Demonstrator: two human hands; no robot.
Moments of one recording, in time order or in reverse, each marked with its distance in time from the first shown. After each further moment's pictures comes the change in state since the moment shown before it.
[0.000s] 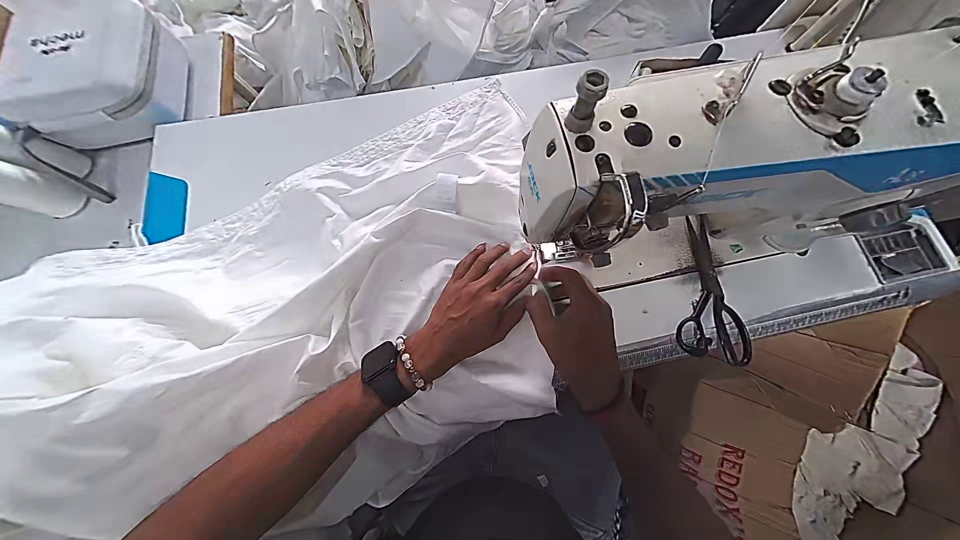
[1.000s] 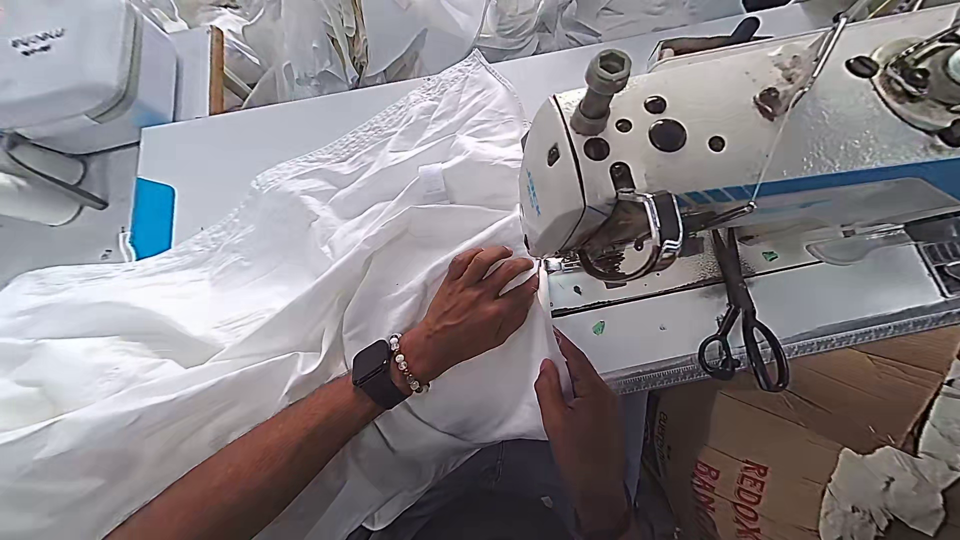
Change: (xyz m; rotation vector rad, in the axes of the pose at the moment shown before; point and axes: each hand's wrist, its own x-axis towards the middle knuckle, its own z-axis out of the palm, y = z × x) left_hand 0.014 -0.011 -0.003 0.138 0.098 0.111; right_hand -0.064 0.006 0.008 0.249 0.059 0.138
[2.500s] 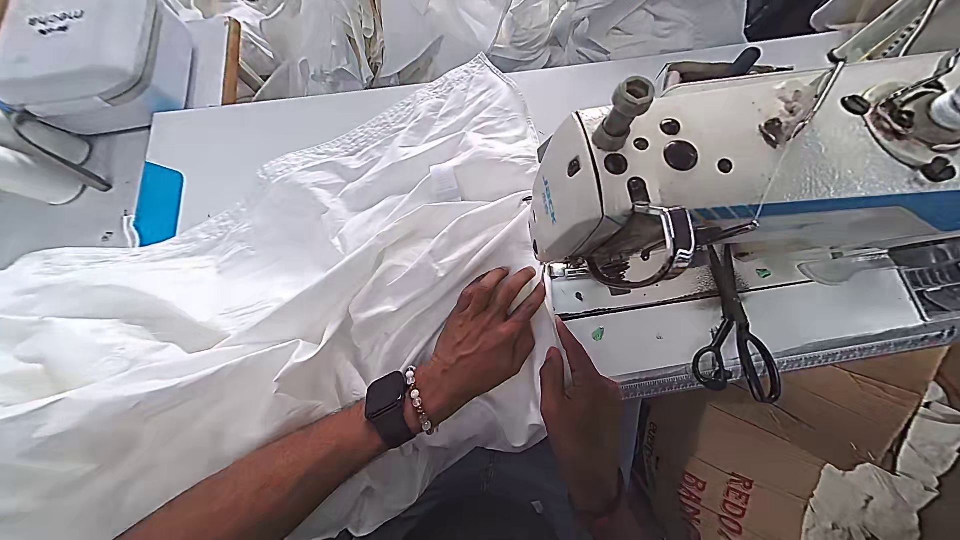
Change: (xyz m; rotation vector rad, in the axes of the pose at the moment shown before) left_hand -0.017 0.037 0.007 0.015 -0.085 -0.239; right_hand 0.013 0.001 0.003 -0.234 0.059 -0.163
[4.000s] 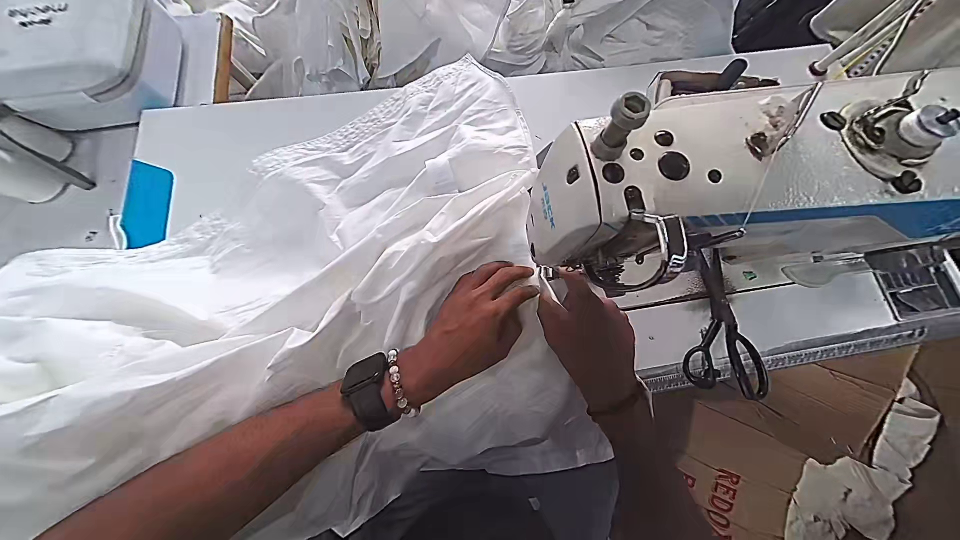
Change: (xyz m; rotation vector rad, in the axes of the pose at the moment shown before) left_hand 0.020 -0.025 -0.015 -0.261 -0.077 0.074; right_hand 0.082 -0.004 -0.006 -0.382 -0.130 -0.066
